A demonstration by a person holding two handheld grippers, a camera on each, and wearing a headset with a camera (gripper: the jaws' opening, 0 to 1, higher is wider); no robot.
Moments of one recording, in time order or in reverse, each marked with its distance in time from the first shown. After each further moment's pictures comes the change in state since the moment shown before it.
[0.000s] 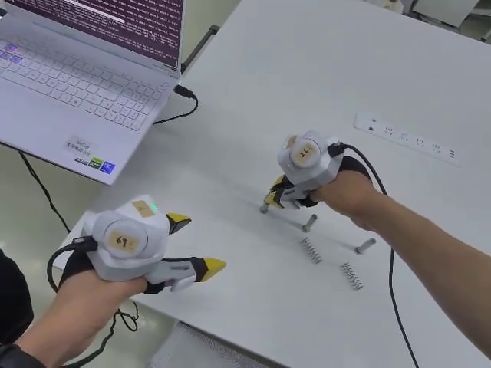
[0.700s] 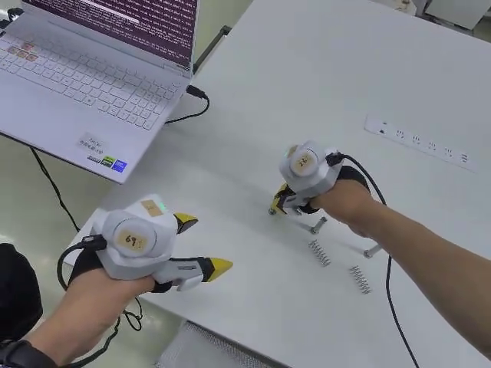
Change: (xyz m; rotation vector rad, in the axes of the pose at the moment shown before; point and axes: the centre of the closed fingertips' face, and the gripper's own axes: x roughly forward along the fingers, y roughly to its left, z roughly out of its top) left arm -0.003 0.004 -0.002 -0.010 -0.001 0.011; right arm 0.023 -0.001 -0.010 0.002 0.029 -0.003
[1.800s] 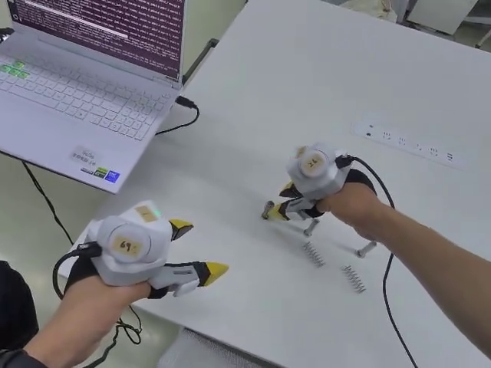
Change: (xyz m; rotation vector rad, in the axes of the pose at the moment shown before) left arm -0.002 -0.007 0.006 0.021 -0.005 -0.004; right arm -0.037 -0.002 -0.007 0.059 -0.075 -0.036
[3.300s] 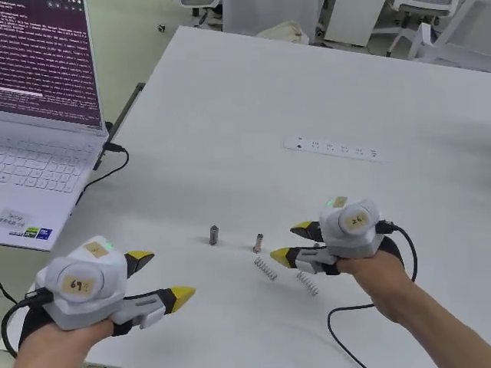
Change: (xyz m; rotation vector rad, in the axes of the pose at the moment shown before) left arm 0.012 -0.018 0.027 0.035 -0.013 -0.009; right arm -0.108 0.020 -0.078 0.360 -0.285 -0.193
